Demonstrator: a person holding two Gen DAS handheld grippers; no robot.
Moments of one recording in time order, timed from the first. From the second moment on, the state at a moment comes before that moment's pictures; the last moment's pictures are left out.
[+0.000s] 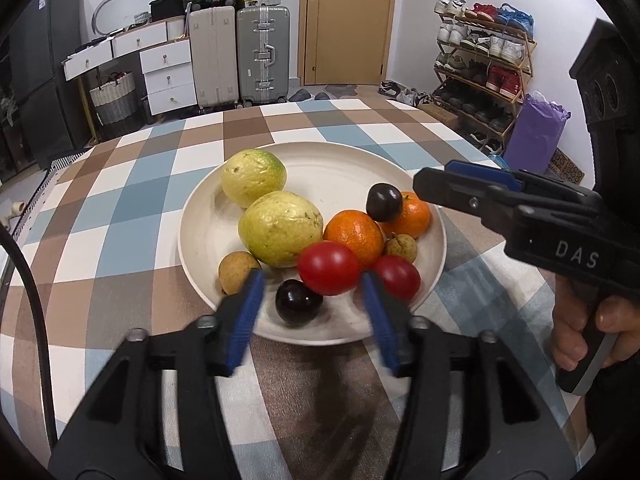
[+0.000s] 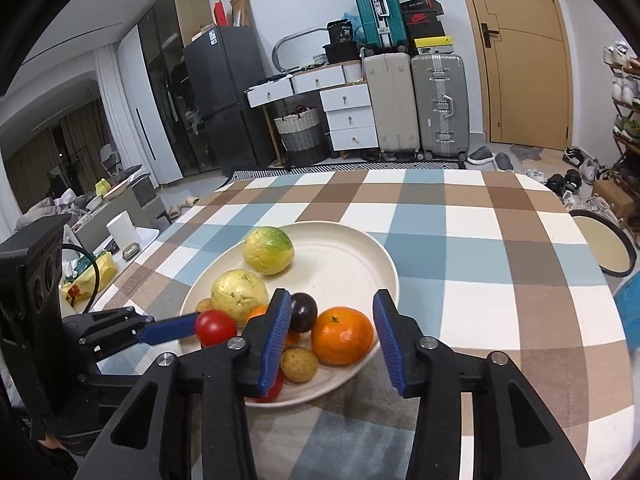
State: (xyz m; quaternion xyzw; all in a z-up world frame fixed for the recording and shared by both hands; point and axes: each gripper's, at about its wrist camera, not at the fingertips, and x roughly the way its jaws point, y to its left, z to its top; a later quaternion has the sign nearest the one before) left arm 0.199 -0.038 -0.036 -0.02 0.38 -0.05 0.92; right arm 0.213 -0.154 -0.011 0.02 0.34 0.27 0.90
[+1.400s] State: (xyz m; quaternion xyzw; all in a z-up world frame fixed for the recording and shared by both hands) left arm 0.127 0.017 -0.011 -0.06 0.29 0.02 0.95; right arm 0.147 -0.170 0.005 0.02 0.26 0.28 0.92
